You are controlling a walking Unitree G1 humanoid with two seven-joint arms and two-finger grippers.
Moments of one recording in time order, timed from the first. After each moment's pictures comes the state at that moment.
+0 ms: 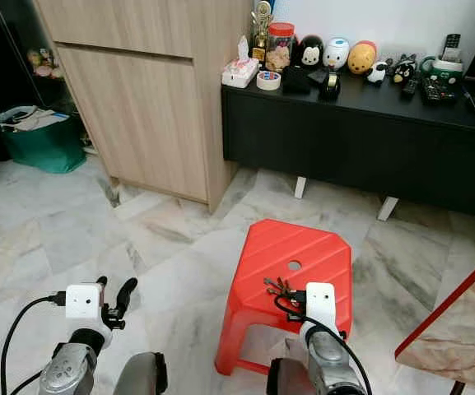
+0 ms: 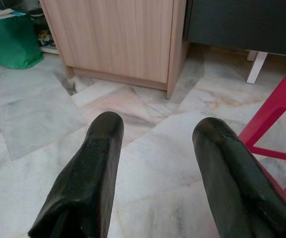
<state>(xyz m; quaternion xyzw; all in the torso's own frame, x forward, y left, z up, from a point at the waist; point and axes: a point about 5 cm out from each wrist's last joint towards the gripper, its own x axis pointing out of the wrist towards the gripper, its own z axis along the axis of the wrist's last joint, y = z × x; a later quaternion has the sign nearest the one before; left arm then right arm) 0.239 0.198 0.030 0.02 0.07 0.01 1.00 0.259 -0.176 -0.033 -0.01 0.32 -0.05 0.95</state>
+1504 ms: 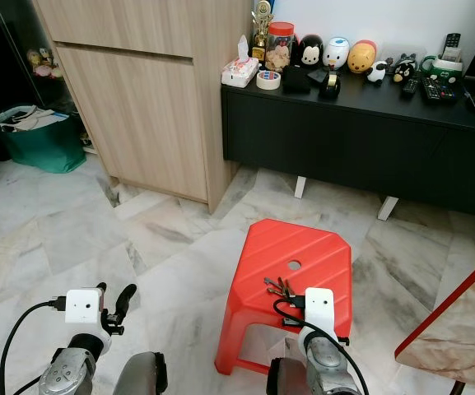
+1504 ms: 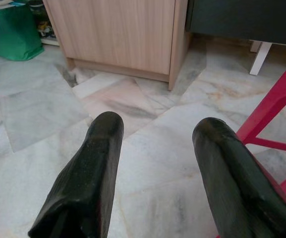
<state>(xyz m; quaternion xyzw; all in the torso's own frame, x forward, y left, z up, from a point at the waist) 0.235 0.200 0.023 0.03 0.08 0.01 1.00 0.252 -0.174 -0.038 -0.01 0.32 -0.06 0.94</state>
